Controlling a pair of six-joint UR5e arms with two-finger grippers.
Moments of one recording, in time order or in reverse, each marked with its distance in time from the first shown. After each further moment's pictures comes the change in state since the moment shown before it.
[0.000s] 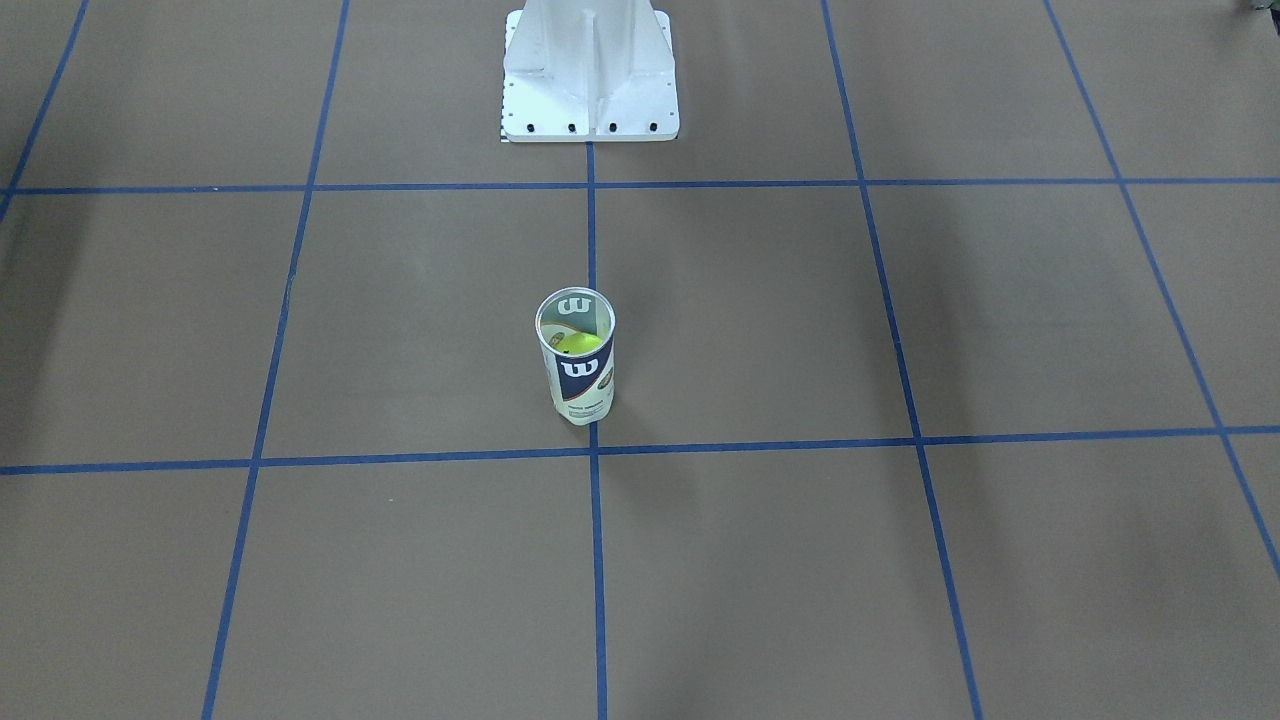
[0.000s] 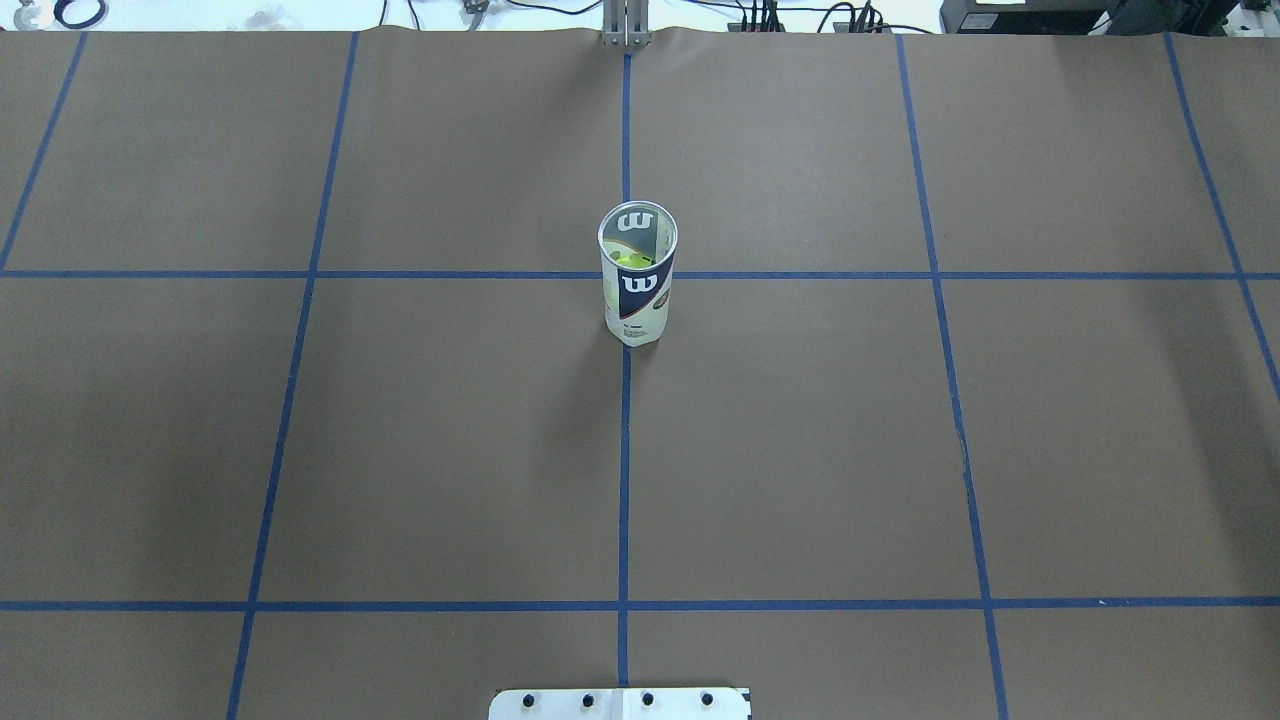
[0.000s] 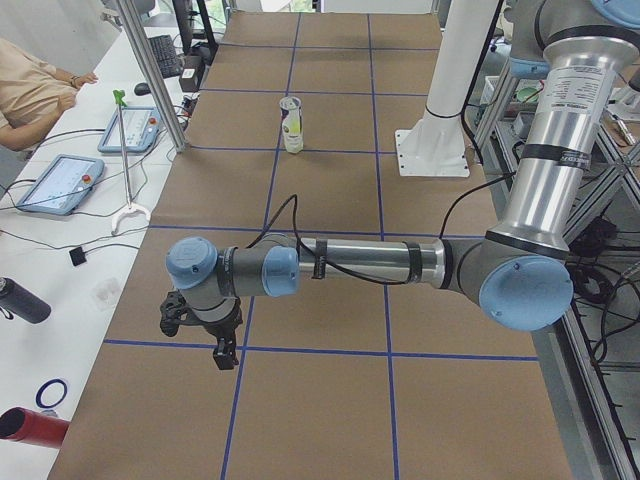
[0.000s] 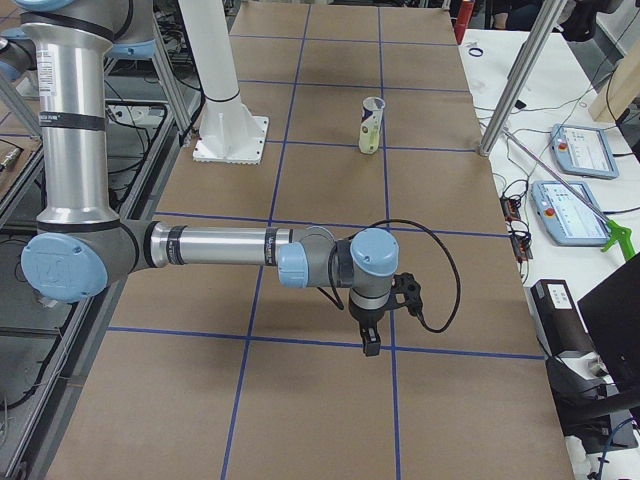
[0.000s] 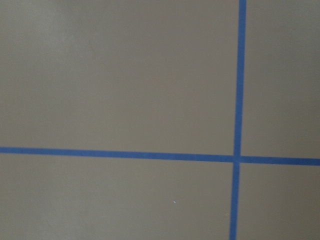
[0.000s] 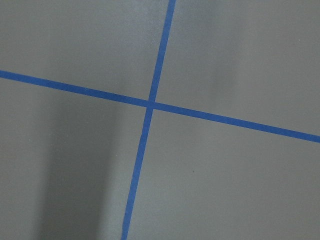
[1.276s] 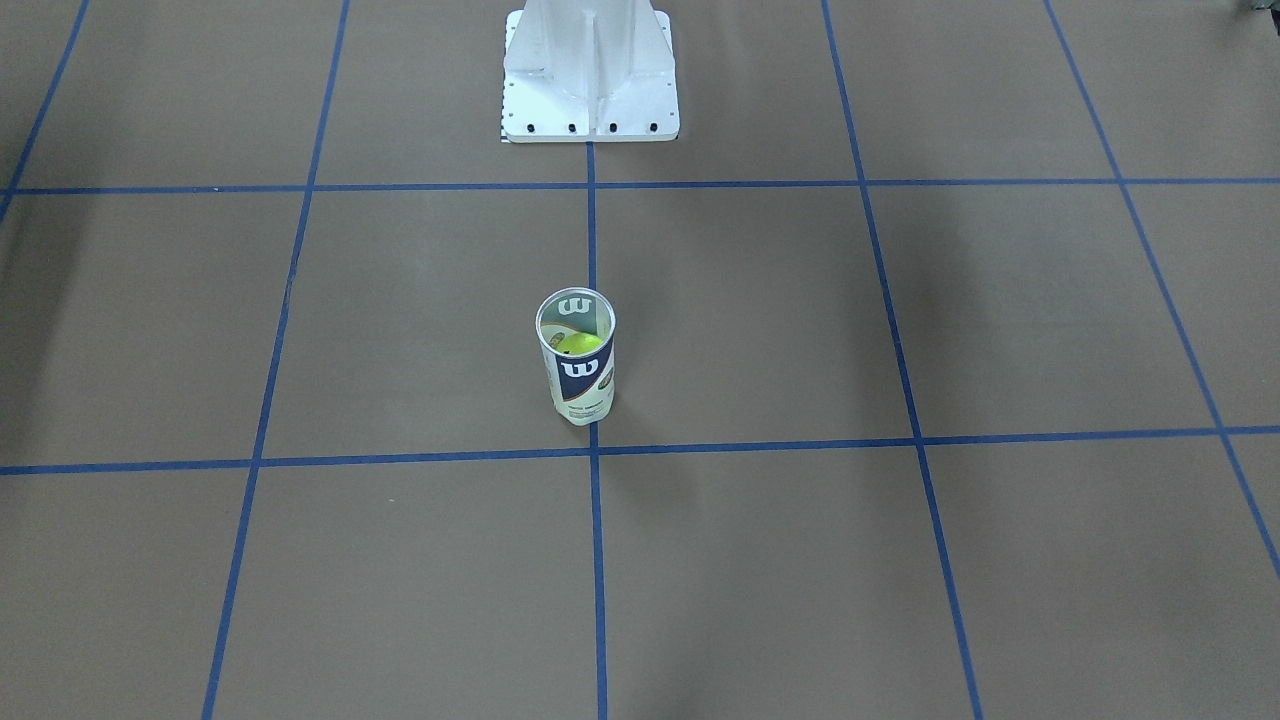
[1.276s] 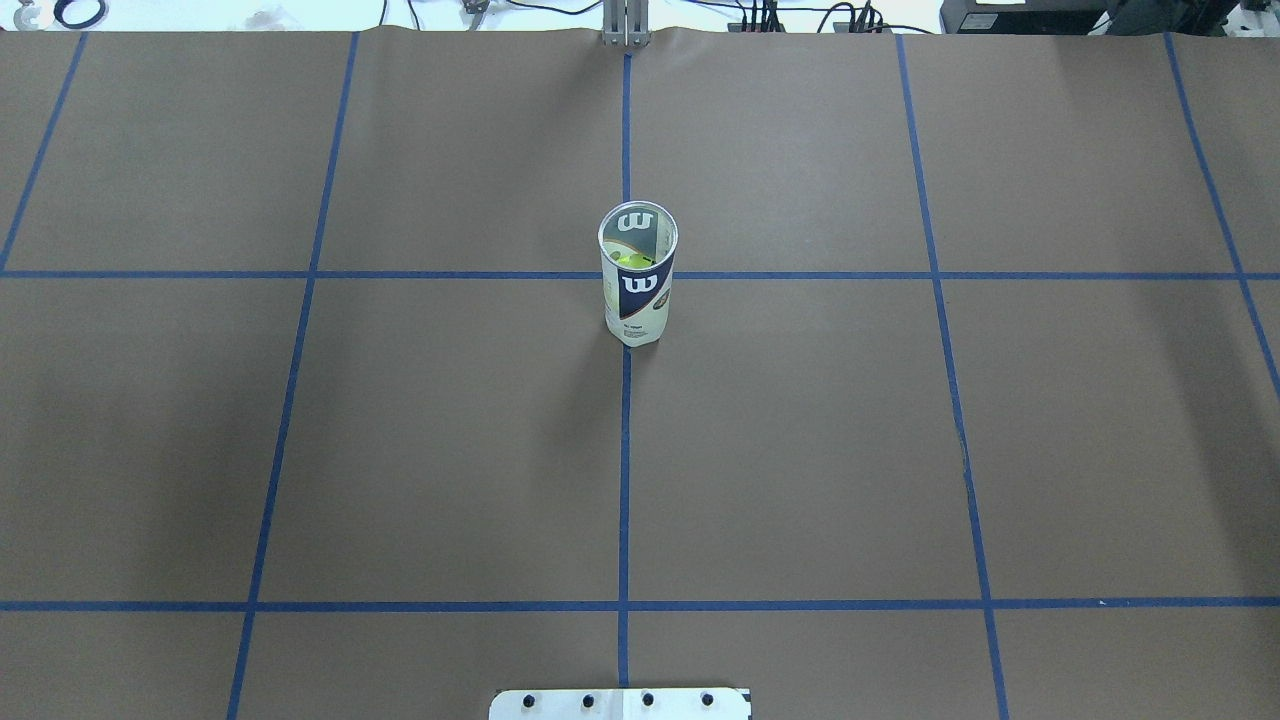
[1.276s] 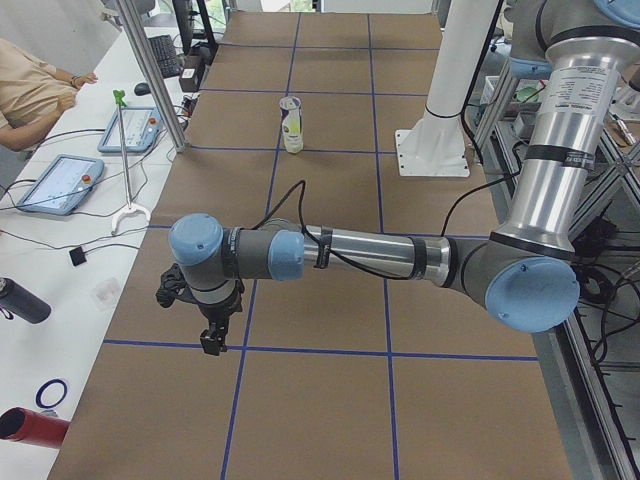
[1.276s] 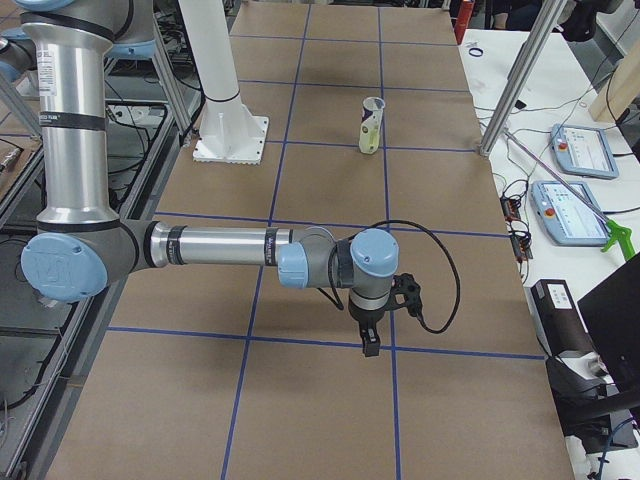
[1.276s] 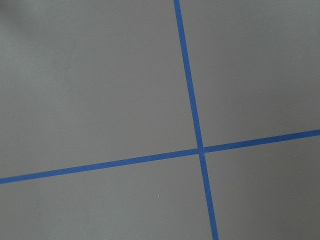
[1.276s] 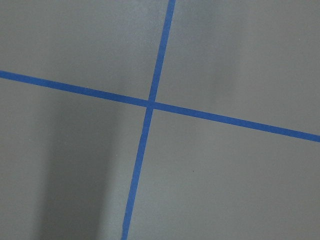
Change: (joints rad) left arm -0.010 0.016 -0.051 -0.061 0.011 0.198; right arm 0.000 -0.001 -0.001 -0.001 0.000 0.002
